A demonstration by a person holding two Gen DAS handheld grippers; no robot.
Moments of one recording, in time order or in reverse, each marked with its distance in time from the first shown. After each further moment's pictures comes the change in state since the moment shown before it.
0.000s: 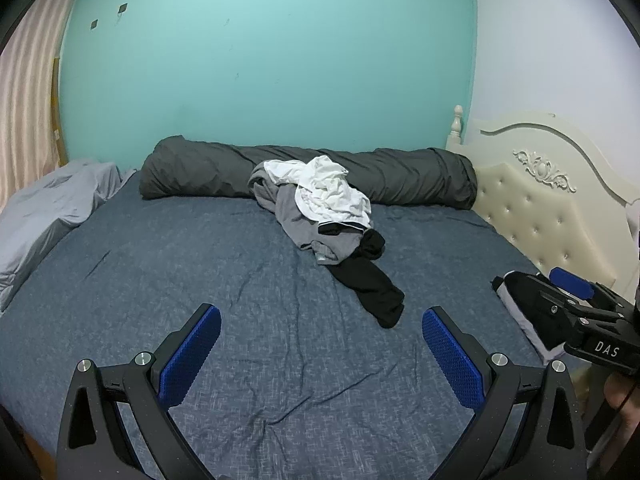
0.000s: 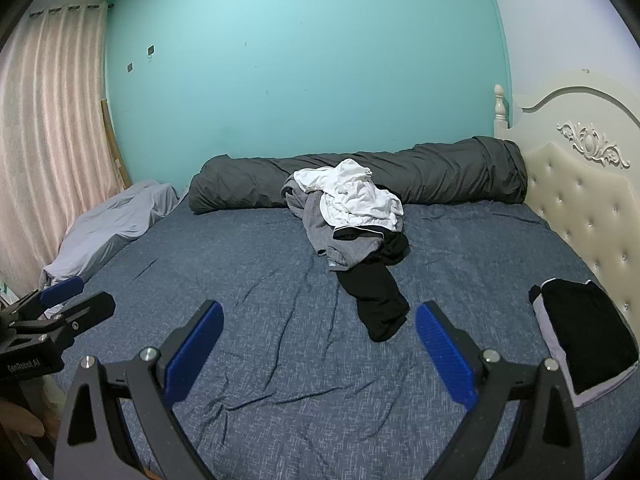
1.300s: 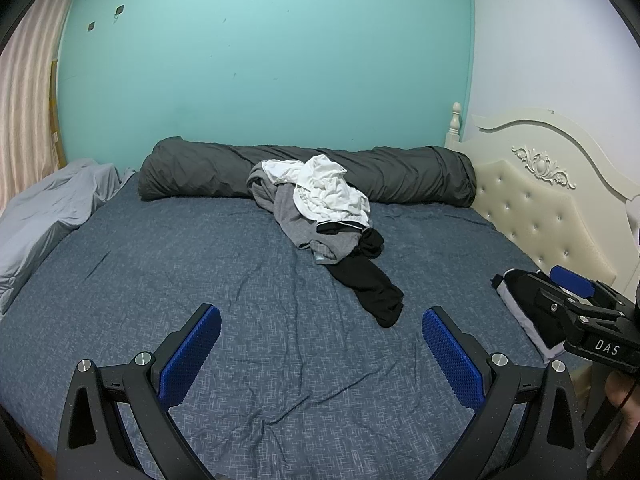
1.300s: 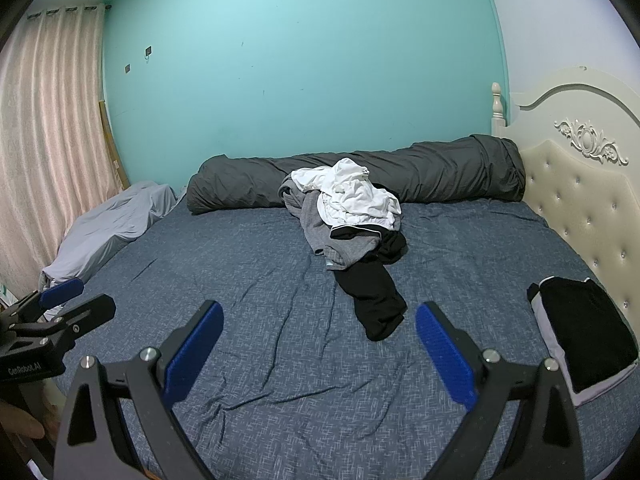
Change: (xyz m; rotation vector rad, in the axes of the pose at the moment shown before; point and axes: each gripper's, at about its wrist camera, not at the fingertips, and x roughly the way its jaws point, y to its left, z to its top) left arm 0.001 -0.015 -0.006 0.017 0.002 0.017; right arm -0.001 -0.006 0.001 0.003 0.001 -0.002
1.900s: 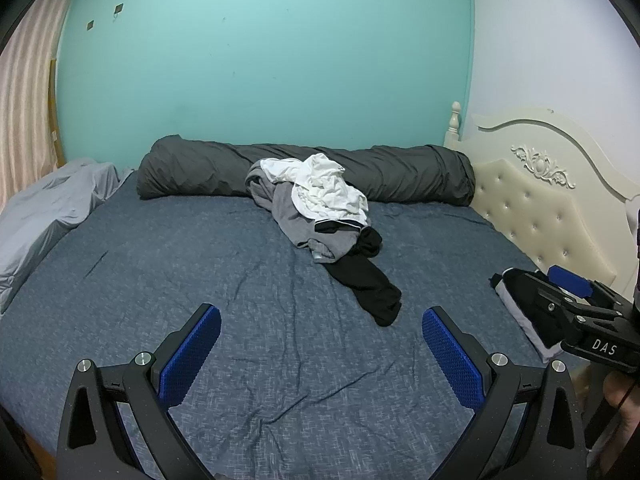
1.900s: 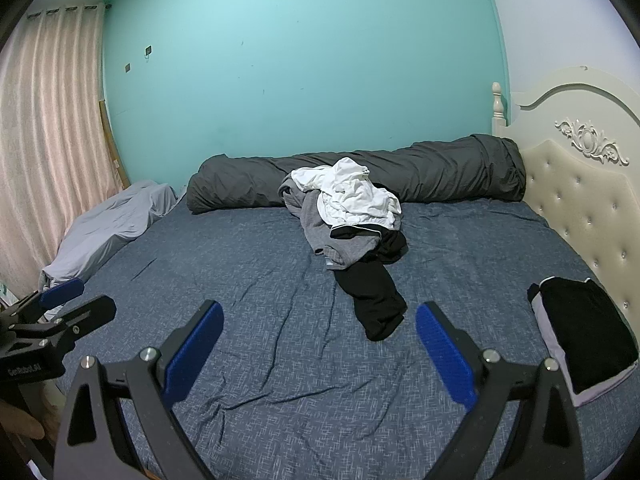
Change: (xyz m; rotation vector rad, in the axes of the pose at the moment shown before) left arm 0.001 0.001 0.005 0.002 0.006 -0.008; right arm 0.000 0.000 0.004 0.000 0.007 0.001
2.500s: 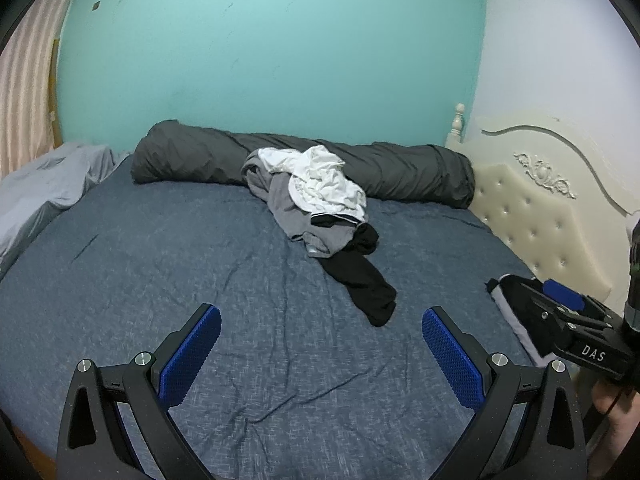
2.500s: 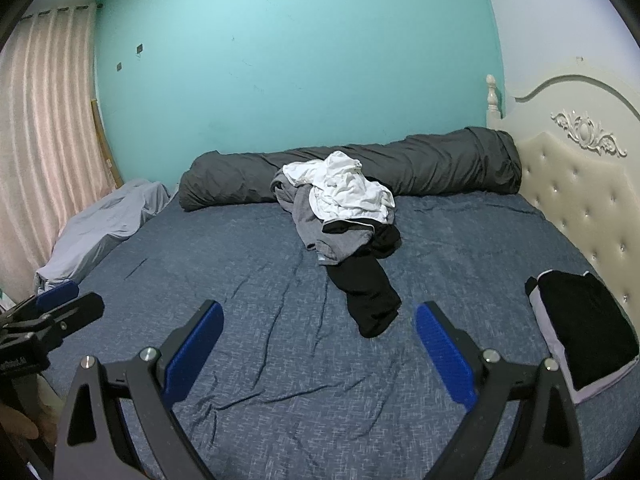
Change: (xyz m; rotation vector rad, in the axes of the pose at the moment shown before) left arm 0.034 0.011 -0.006 -0.064 0.028 -0.016; right arm 0.022 -0.017 -0.007 0.021 0.031 -0.017
